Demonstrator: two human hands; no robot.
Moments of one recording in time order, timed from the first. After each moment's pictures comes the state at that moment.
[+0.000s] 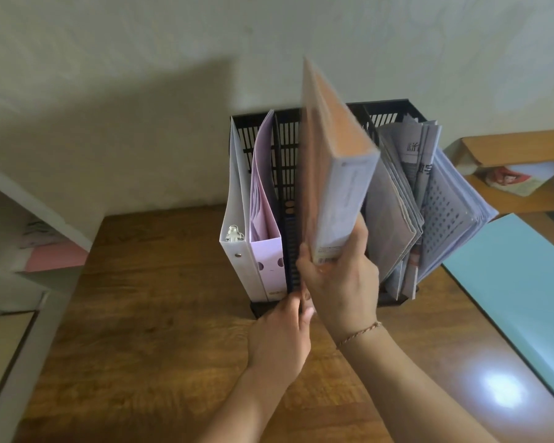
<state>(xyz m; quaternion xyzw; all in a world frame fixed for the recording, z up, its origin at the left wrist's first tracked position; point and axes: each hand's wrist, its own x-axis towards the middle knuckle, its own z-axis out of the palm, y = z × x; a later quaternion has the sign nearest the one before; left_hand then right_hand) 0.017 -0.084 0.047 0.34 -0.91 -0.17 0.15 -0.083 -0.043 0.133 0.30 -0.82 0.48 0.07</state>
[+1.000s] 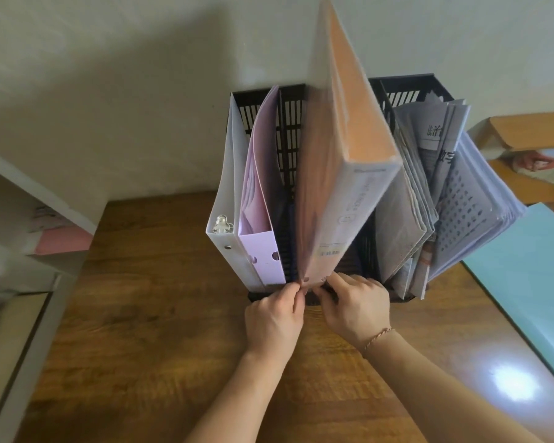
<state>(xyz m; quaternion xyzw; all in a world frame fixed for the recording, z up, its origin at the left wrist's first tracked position) 0.006 -0.105 0.022 0.33 -0.90 -0.12 0.26 -0.120 -0.016 0.014 0.50 -0.83 0.26 0.08</state>
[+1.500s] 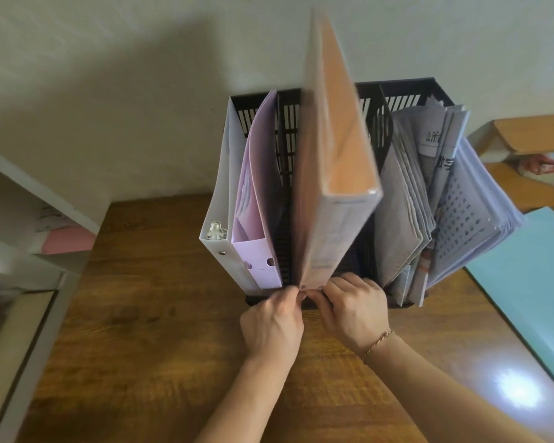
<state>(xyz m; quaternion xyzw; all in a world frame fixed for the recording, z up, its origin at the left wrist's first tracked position) 0.002 -0.097 0.034 0.37 -0.90 -0.08 0.21 -0.126 -0.015 0.016 0.54 -0.80 0.25 0.12</state>
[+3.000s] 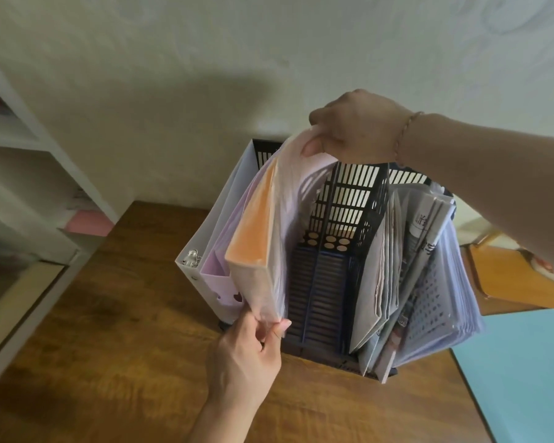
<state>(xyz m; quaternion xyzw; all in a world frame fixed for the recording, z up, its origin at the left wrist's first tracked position) -0.018 -0.070 0.087 0.49 -0.80 -0.18 0.31 -0.297 -0.181 0.281 0.81 -0.58 0.06 0.12</state>
